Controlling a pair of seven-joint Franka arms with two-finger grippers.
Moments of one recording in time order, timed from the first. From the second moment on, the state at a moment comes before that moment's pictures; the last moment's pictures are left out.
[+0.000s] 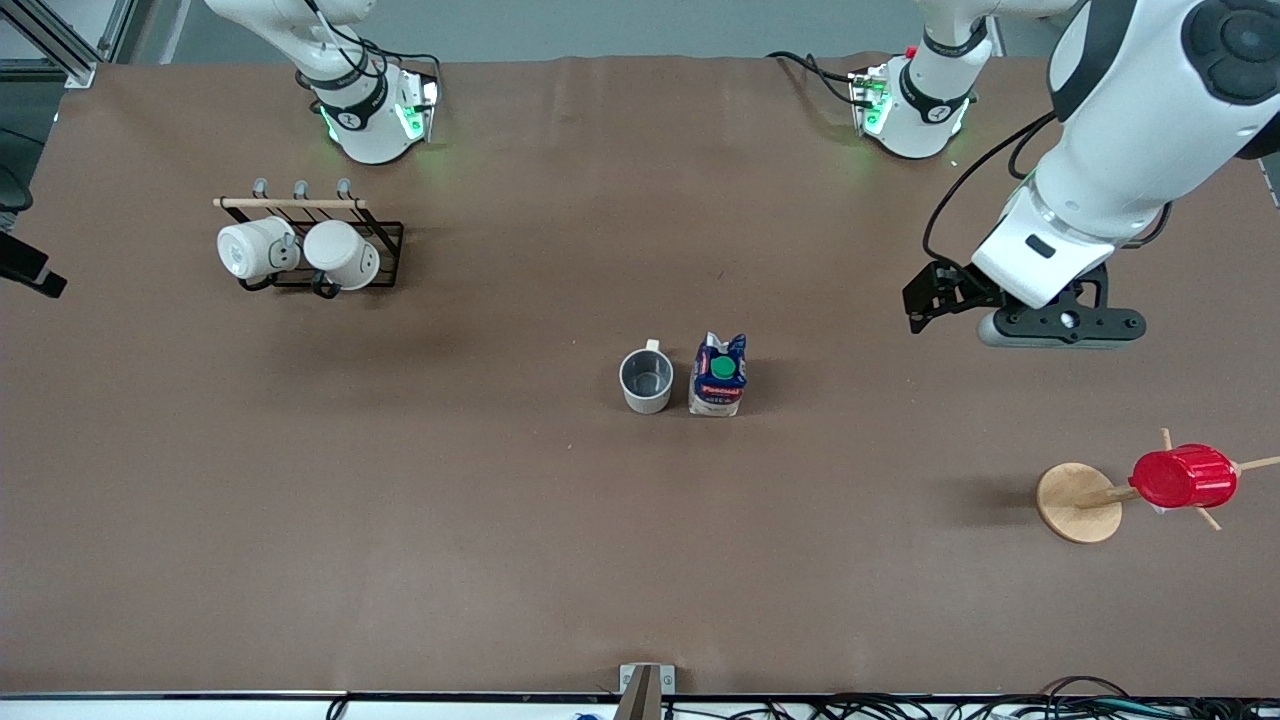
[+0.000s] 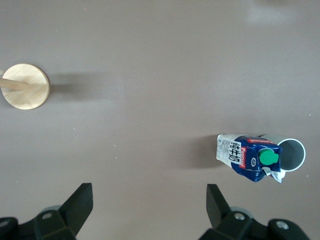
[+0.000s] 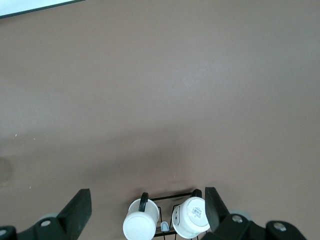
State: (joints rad) left arm -0.10 0.11 -0.23 -1.57 0.00 1.78 -0.30; right arm -0.04 0.06 -0.13 -1.45 0.04 1.54 0.03
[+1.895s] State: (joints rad) left arm -0.10 -0.01 -0.07 -1.62 -0.04 1.67 -0.10; right arm -0.03 0.06 -0.13 -1.45 0.04 1.53 0.03
